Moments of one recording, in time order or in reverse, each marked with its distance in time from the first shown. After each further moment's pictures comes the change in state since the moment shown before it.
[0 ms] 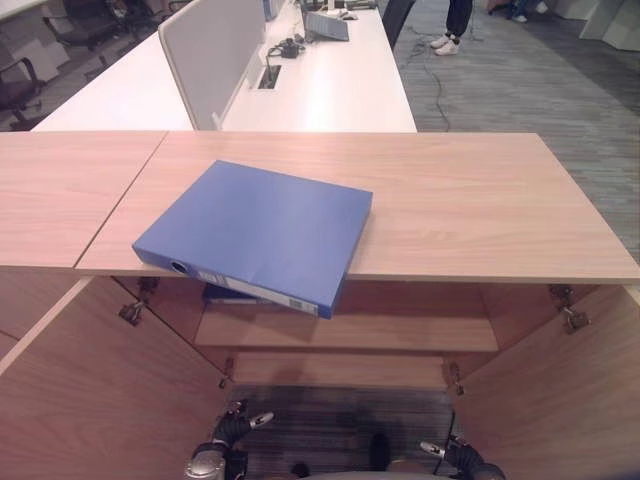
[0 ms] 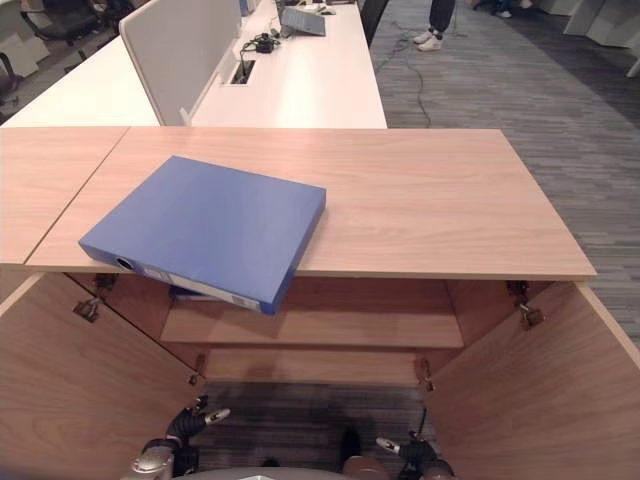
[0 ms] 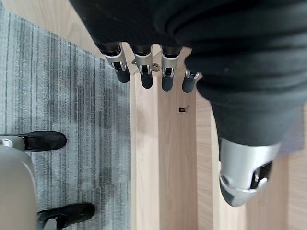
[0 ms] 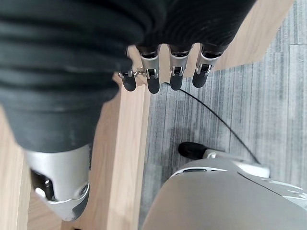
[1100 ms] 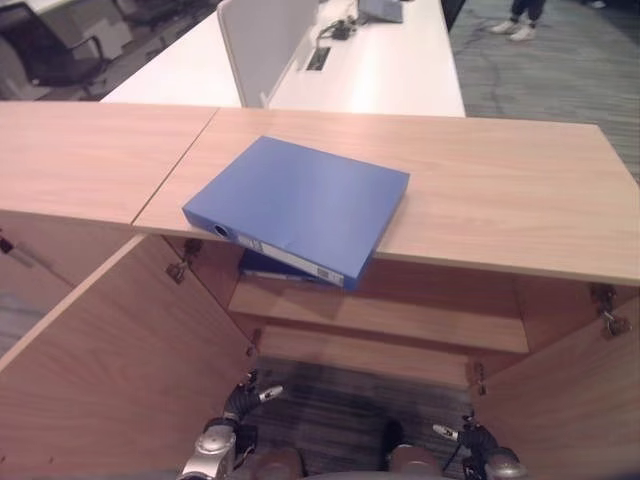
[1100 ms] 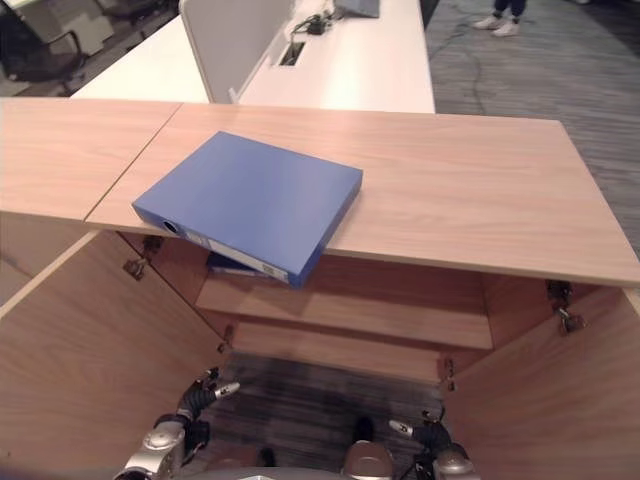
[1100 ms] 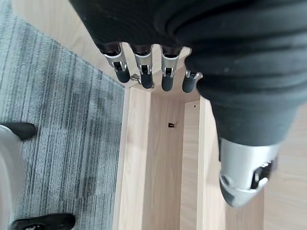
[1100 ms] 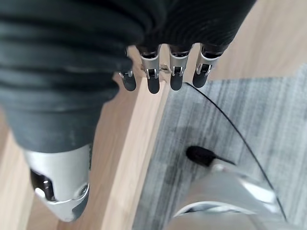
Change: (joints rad) left arm -0.067 -0.003 -0.010 -0.078 -0.002 -0.005 0.017; right arm -0.040 -0.066 0.001 -0.037 0.000 -0.015 -0.001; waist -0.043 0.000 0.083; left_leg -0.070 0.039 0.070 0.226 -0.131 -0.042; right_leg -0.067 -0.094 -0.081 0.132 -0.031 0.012
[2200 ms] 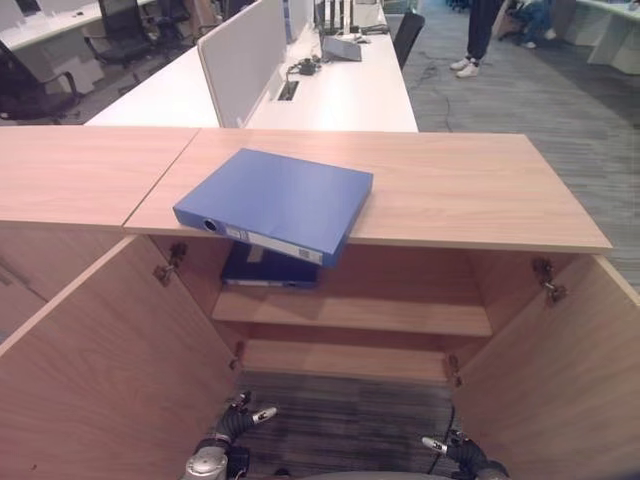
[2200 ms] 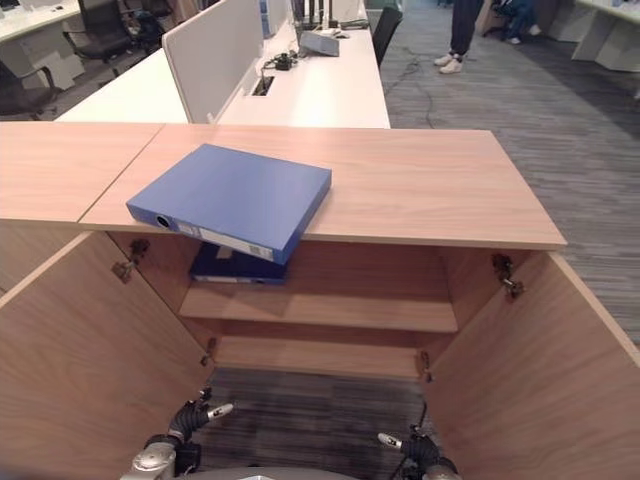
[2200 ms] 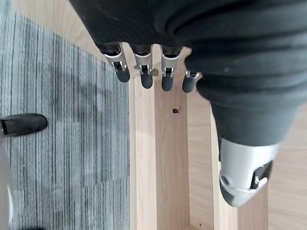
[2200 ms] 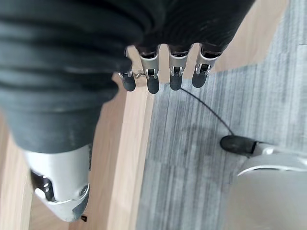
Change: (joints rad) left arm 0.083 0.013 0.007 0.000 0.030 0.001 -0.016; right arm 0.063 0.045 0.004 -0.023 0.009 -0.001 0.012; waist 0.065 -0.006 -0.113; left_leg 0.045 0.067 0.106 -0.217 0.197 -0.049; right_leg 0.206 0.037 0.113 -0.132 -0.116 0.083
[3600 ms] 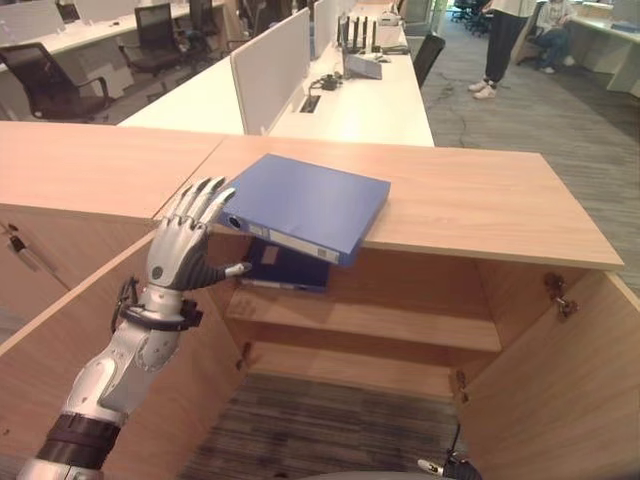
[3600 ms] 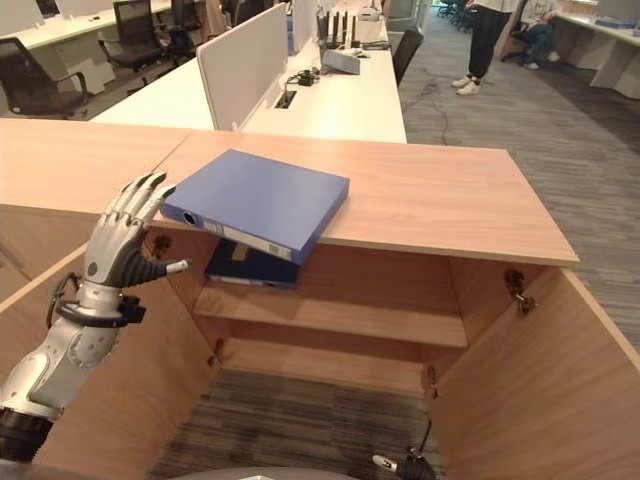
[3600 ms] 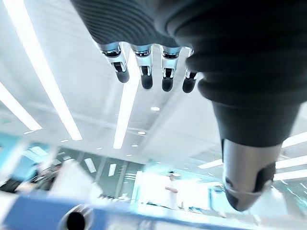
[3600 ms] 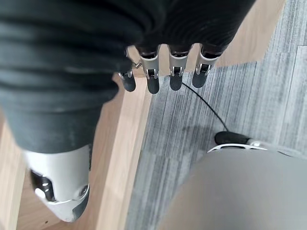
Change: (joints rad) left arm -0.193 0.543 0.090 -1.019 0.978 -0.117 0.521; right arm 0.063 0.019 0.044 -0.008 -0.009 -0.028 -0.010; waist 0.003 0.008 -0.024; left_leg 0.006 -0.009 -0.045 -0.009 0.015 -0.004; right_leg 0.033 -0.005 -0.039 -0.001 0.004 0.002
